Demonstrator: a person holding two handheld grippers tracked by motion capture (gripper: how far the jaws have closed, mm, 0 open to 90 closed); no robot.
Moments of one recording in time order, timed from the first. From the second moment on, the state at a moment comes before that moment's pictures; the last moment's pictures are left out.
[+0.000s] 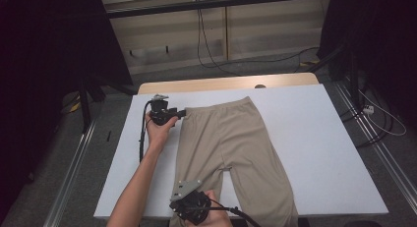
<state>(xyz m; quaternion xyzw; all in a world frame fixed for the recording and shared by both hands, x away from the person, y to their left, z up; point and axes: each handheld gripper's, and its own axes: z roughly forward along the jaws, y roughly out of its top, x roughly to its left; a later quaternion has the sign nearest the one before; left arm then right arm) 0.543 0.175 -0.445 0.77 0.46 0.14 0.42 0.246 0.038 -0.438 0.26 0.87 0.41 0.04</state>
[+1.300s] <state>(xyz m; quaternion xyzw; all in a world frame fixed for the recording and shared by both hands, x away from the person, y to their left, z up) 0.562 0.180 -0.420 0.72 0.50 0.10 0.46 0.253 0.025 -0.411 0.26 0.84 0.48 0.03</state>
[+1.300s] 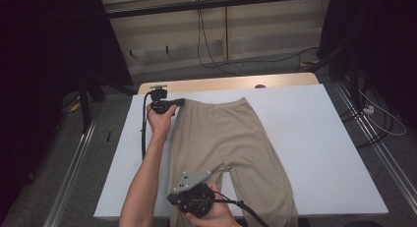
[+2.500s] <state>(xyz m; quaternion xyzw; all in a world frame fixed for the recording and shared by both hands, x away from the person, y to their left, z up) 0.548 0.251 -0.349 0.70 0.53 0.17 0.45 0.253 0.050 -0.350 0.20 0.81 0.55 0.02</state>
